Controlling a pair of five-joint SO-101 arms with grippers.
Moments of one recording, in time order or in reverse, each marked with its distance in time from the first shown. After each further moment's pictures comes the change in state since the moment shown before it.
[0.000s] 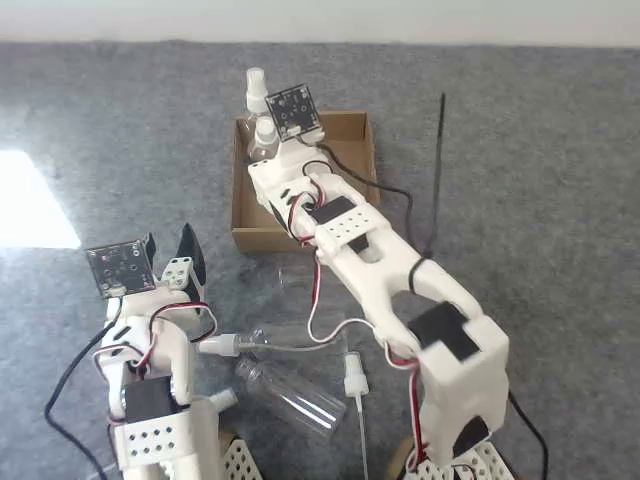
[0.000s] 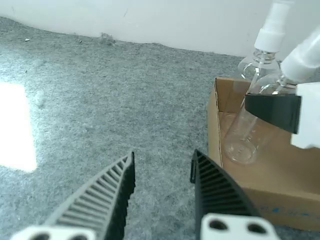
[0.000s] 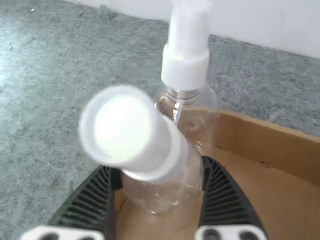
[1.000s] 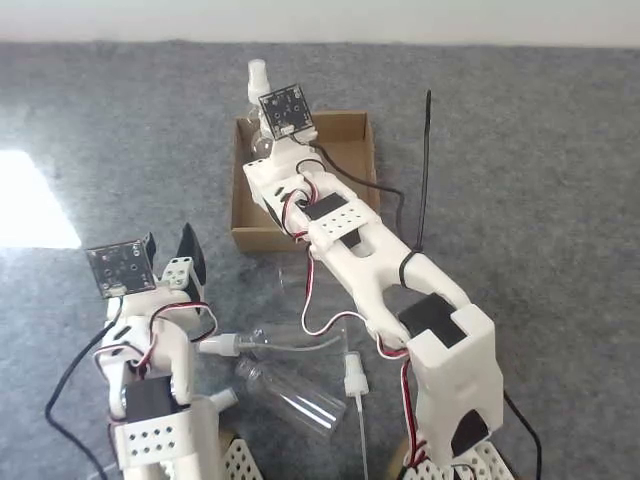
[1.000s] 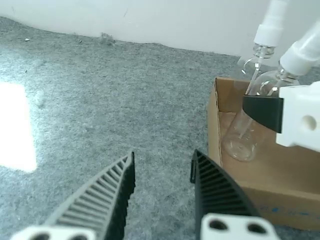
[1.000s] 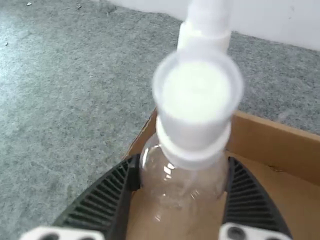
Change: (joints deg) left arm 0.0 0.0 0.0 0.0 0.0; right arm -0.2 4.0 -4.6 1.1 -0.1
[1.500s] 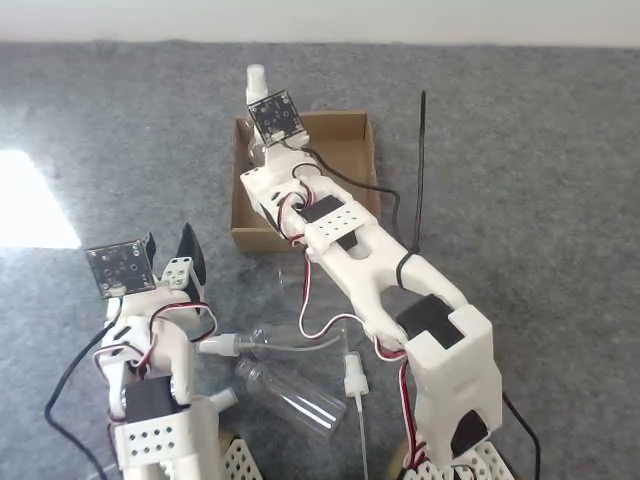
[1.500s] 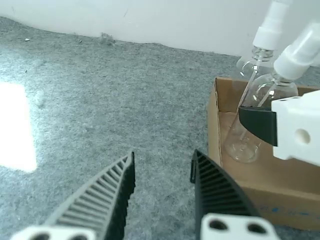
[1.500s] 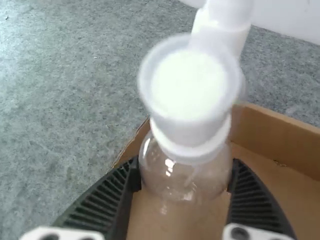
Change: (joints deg) left arm 0.0 0.0 0.0 0.0 0.0; right arm -1.0 0.0 0.1 2.8 3.6
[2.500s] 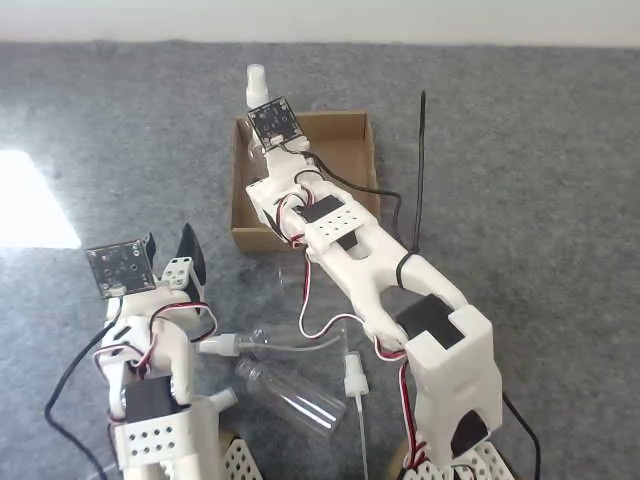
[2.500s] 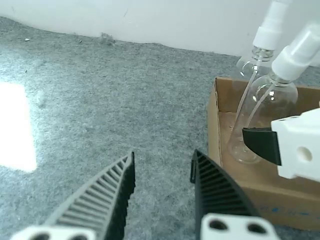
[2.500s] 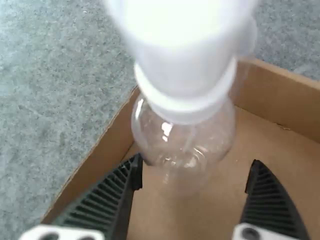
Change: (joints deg) left arm 0.0 0.0 0.0 0.0 0.0; right arm 0.0 0.0 0.0 7.7 0.0
